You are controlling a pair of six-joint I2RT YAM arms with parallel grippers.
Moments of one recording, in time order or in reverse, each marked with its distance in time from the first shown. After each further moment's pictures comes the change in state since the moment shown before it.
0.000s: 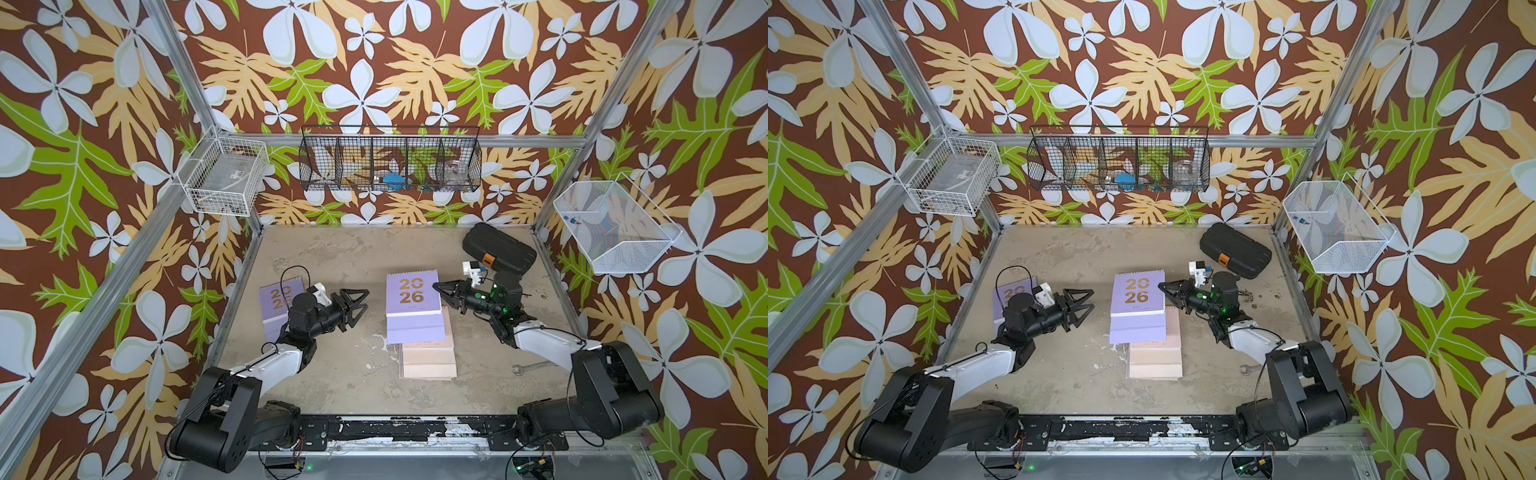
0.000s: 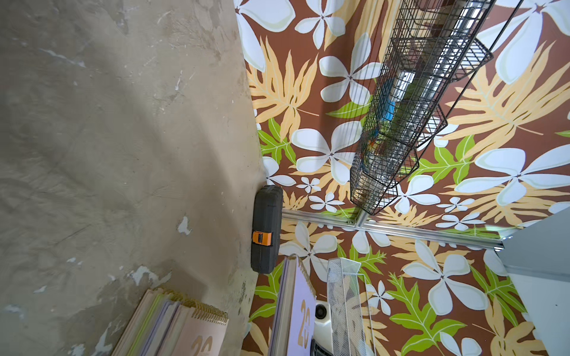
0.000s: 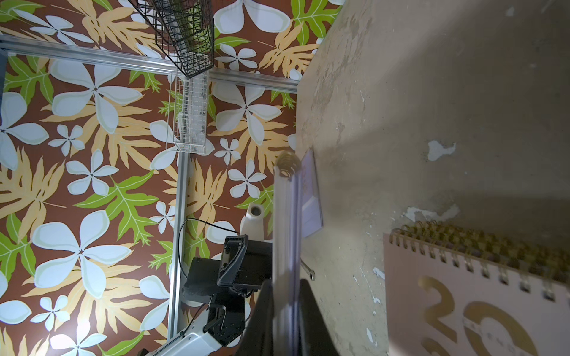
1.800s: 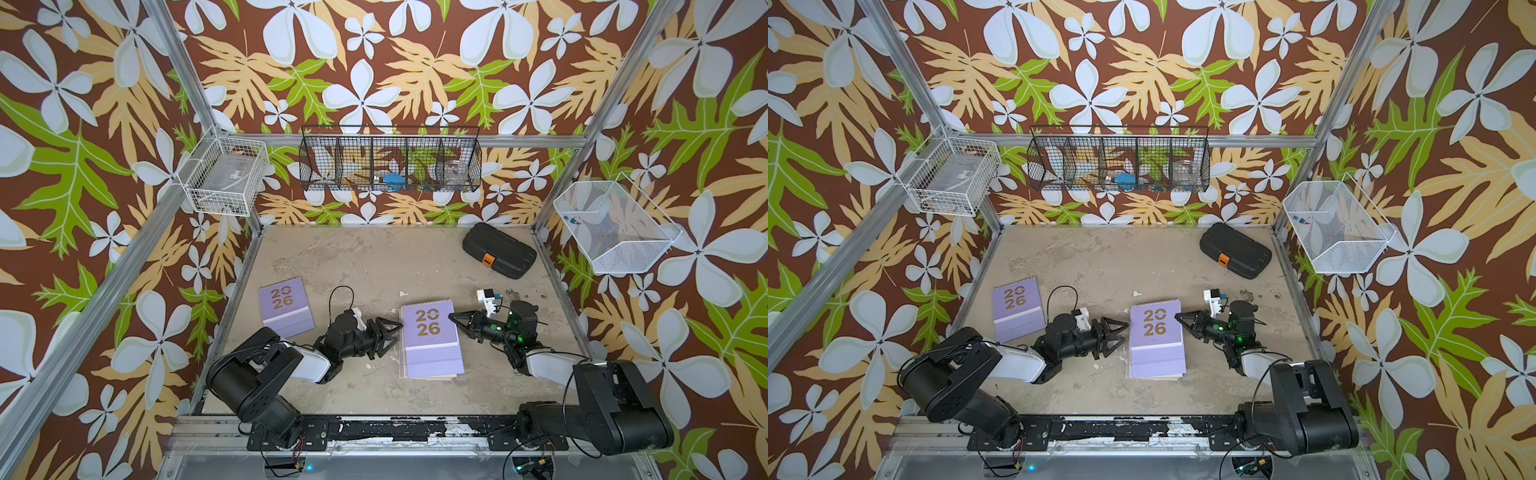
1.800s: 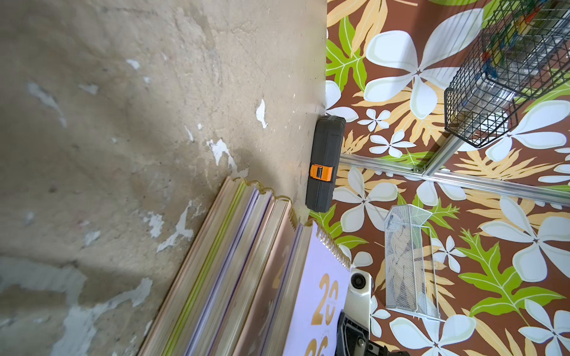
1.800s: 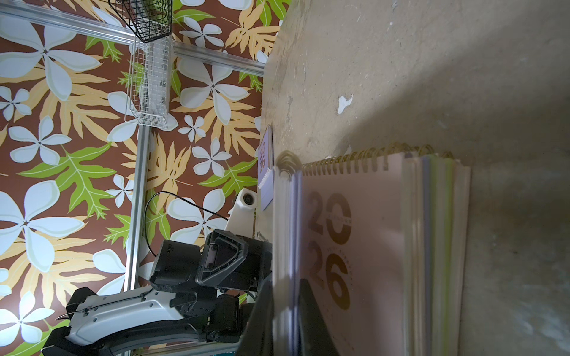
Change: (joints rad) left arm -0.377 0.315 -0.040 0.234 -0.170 -0.069; right arm -0.143 -0.052 -0.282 0.064 -0.125 -0.218
